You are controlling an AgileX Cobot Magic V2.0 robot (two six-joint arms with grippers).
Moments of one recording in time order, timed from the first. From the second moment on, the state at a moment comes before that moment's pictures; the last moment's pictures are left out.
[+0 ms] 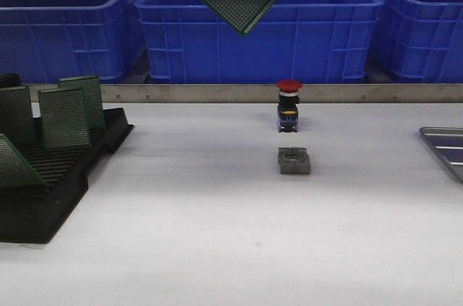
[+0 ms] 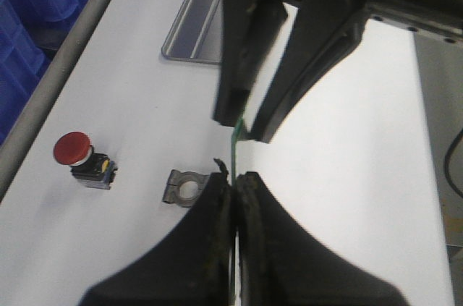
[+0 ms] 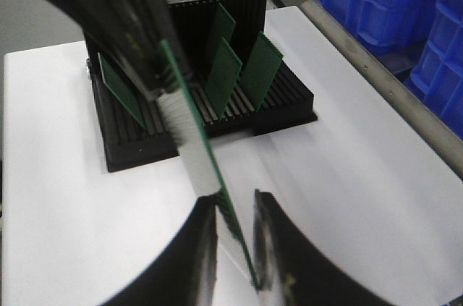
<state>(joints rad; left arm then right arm) -0.35 1.57 -1.36 -0.96 1.00 1.48 0.25 1.44 -0.99 1.32 0.73 -1.76</state>
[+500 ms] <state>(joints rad) -0.35 1.57 -1.37 -0.97 0.99 1.49 0.25 1.44 -0.99 1.31 0.73 -1.76</state>
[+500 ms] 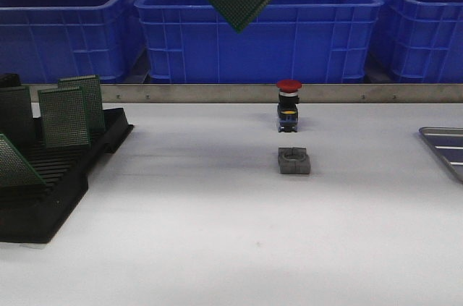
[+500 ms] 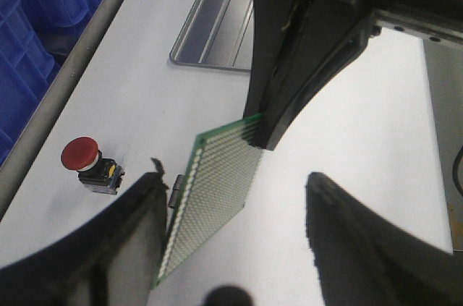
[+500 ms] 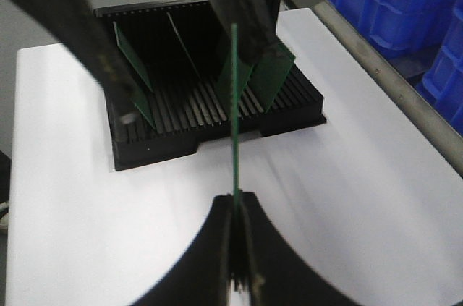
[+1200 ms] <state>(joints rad) -0.35 1.57 -1.37 -0.97 0.98 1.49 -0.35 1.47 -0.99 1.32 0.67 -1.23</state>
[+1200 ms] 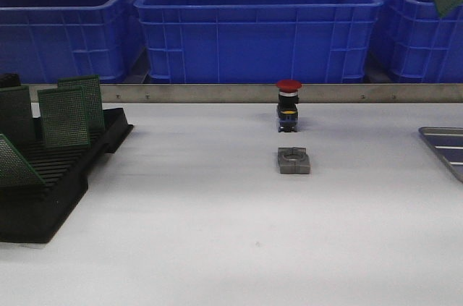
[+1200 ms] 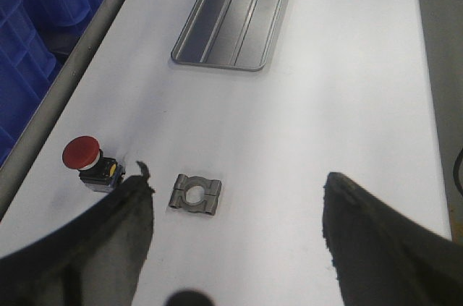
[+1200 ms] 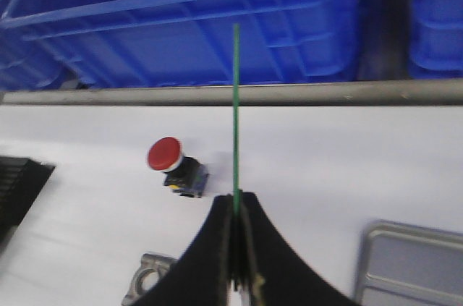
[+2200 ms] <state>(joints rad) -0.35 1.57 -1.37 -0.97 0.98 1.49 -0.48 1.89 -0.97 1.32 0.63 -1.14</state>
